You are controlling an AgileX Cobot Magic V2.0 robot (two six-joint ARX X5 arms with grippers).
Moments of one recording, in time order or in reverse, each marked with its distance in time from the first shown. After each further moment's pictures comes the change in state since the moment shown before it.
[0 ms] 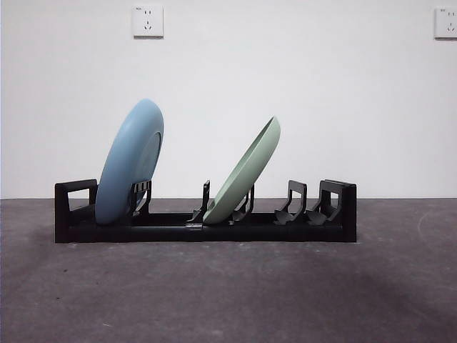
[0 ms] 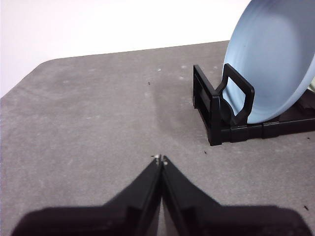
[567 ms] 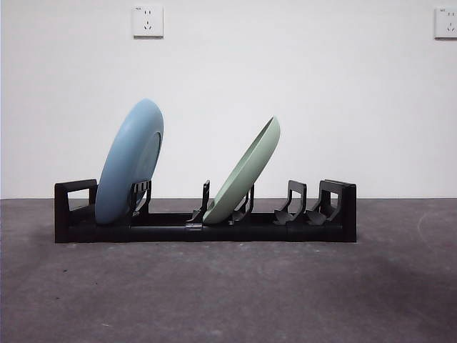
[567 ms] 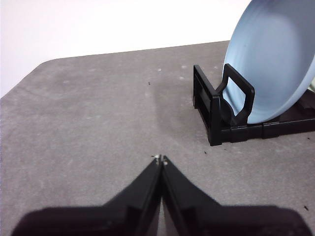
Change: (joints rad) left arm 0.000 0.000 0.000 0.000 0.000 0.000; right arm 0.000 -0.119 -0.286 0.051 0.000 0.110
